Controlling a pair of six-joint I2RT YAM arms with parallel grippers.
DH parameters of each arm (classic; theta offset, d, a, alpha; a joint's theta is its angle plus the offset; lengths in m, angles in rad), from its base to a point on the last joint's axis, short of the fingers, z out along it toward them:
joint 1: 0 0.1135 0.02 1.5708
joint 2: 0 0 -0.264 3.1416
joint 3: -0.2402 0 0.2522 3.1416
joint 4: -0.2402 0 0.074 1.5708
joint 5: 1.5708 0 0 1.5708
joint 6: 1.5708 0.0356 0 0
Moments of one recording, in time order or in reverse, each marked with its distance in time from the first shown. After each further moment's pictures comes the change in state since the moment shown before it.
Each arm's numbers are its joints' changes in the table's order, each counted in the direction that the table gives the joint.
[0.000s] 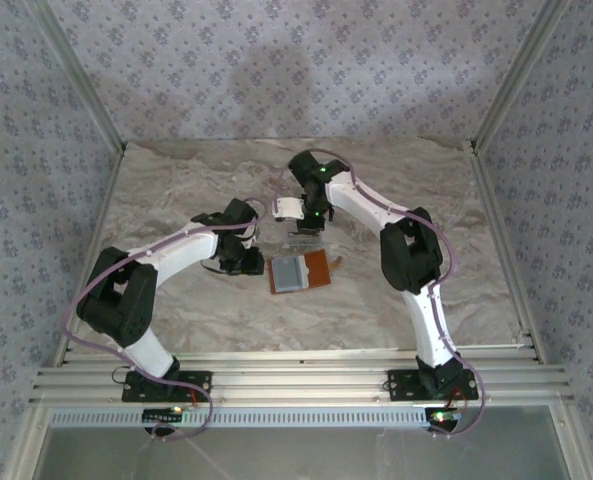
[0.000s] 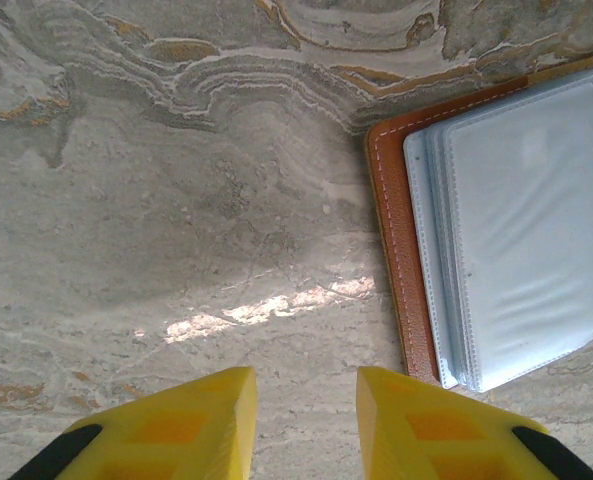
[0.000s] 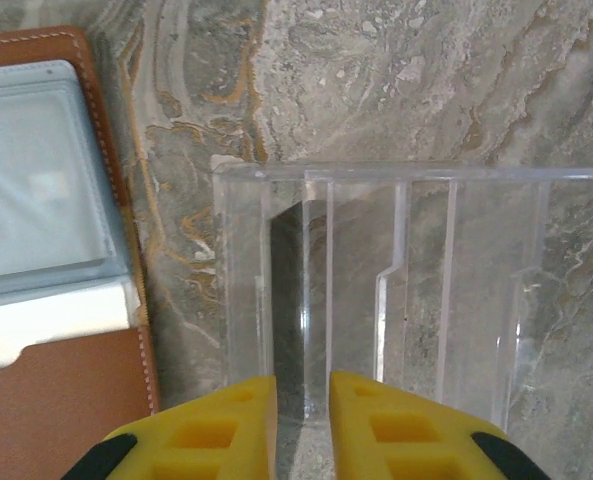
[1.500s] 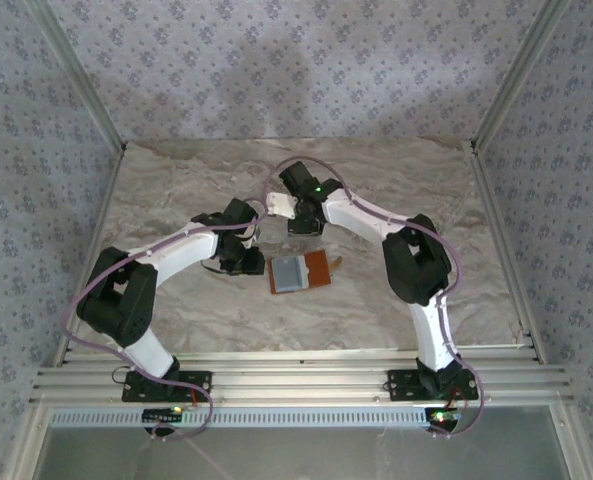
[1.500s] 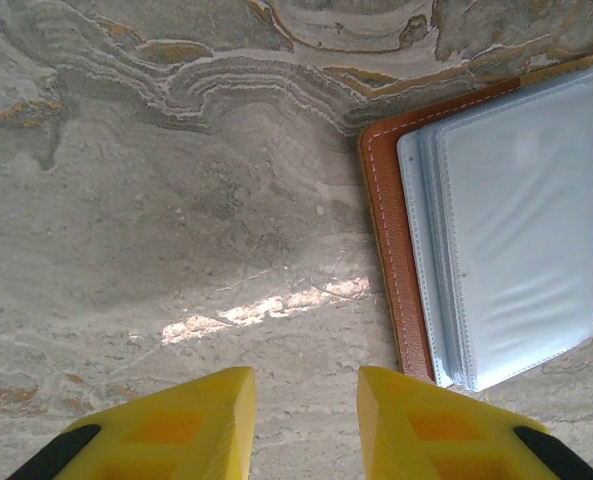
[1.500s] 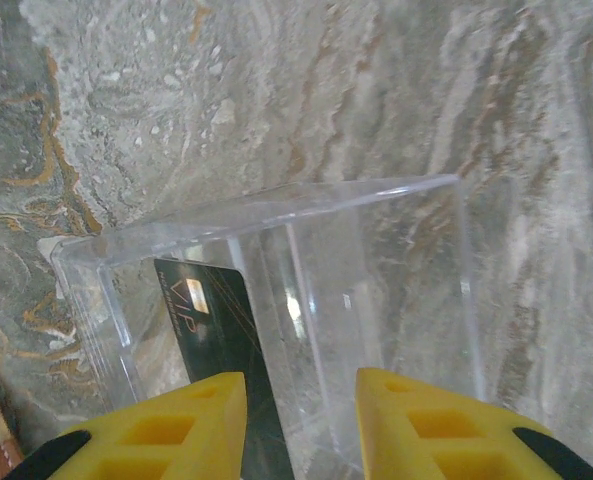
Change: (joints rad) left arm 0.000 0.002 0.003 0.005 0.008 0.000; right arm 0.078 0.113 0.234 0.377 0.251 0.204
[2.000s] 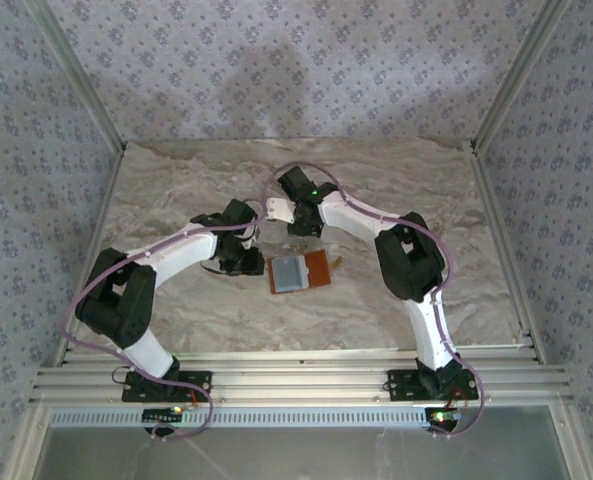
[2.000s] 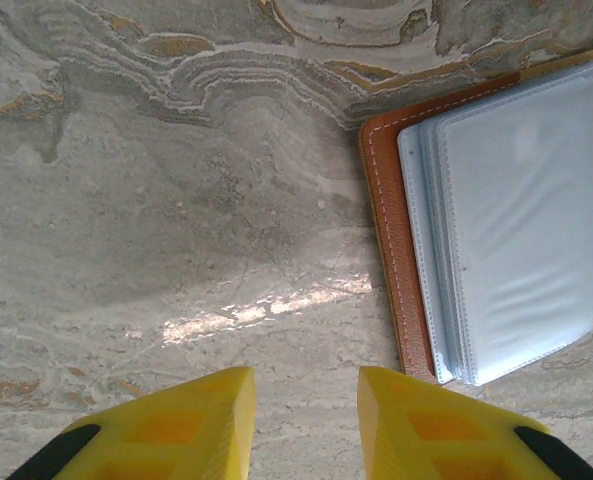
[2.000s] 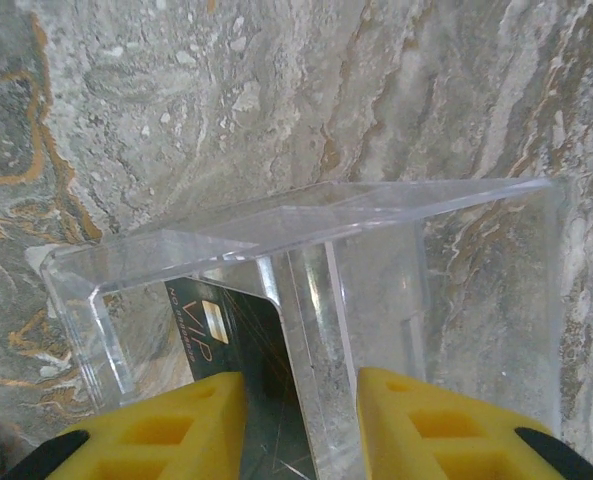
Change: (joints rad) left arm 0.000 0.008 0.005 -0.001 0.000 0.000; right arm 0.001 -0.034 0.001 0.016 -0.011 0.004
